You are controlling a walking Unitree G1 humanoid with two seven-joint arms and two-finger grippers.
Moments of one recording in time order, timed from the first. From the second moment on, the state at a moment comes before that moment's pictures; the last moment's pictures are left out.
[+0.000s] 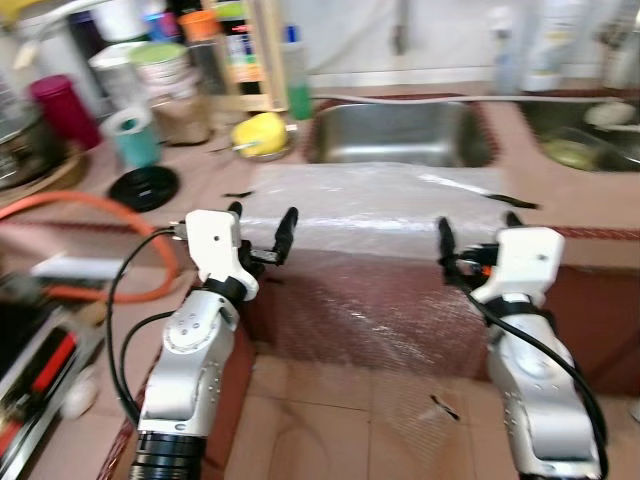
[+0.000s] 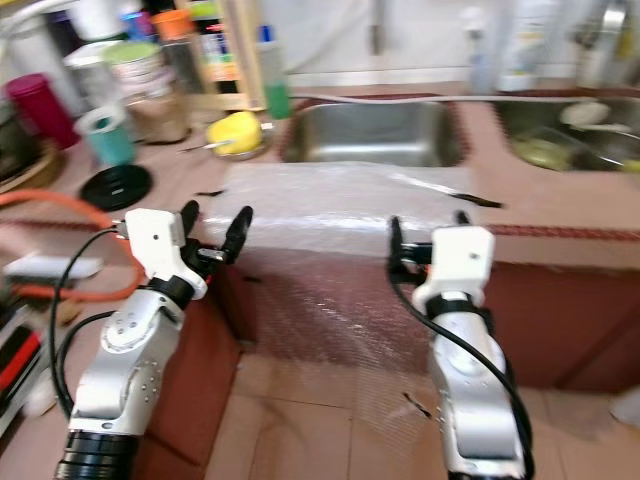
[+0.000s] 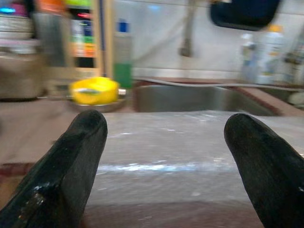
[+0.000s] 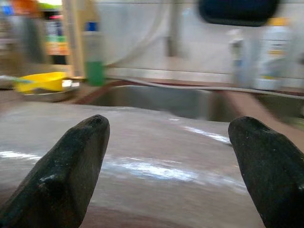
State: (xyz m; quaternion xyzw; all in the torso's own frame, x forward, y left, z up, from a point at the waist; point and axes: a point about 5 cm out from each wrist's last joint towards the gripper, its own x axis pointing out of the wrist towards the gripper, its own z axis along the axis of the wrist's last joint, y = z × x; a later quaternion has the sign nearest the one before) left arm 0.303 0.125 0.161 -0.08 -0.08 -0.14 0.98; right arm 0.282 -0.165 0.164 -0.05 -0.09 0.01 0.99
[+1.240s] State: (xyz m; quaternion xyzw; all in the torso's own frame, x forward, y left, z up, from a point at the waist) left arm 0.297 0.105 0.160 -0.10 -0.09 -0.19 0.97; right arm 0.282 -0.169 0.165 -0.07 -0.10 0.00 0.99
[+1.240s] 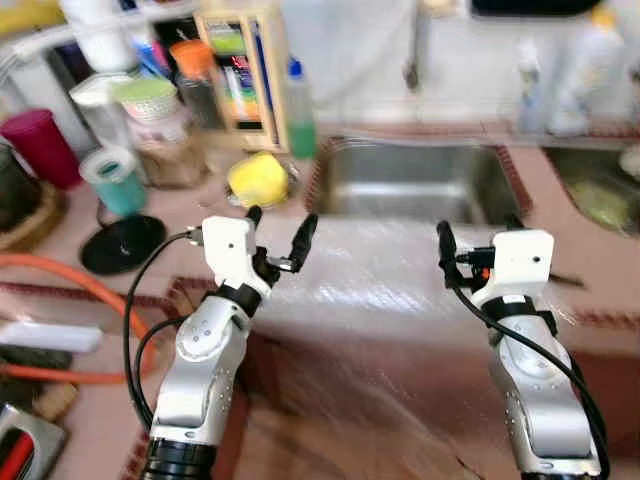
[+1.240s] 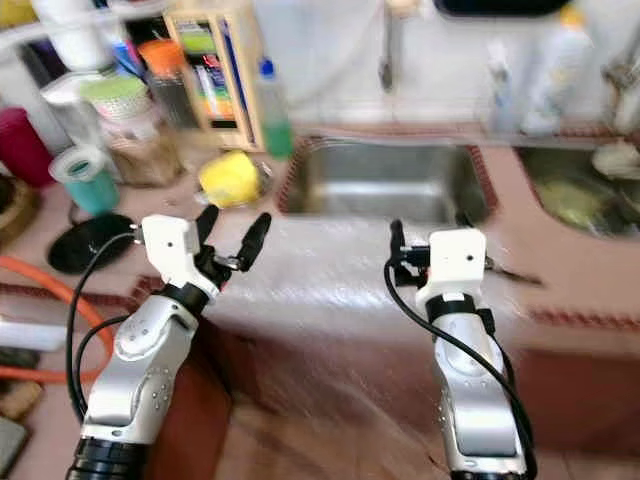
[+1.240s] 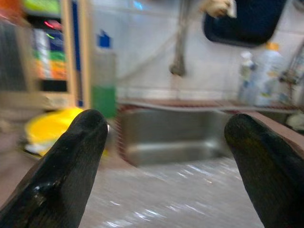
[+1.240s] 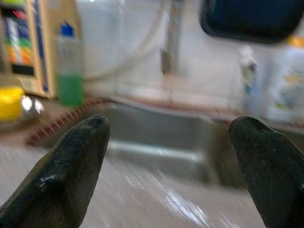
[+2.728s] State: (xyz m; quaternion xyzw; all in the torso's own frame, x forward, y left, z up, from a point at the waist) left arm 0.305 0.114 0.167 -0.09 -0.09 -0.16 0.98; right arm 0.275 -0.166 0.159 -0.07 -0.09 0.01 0.99
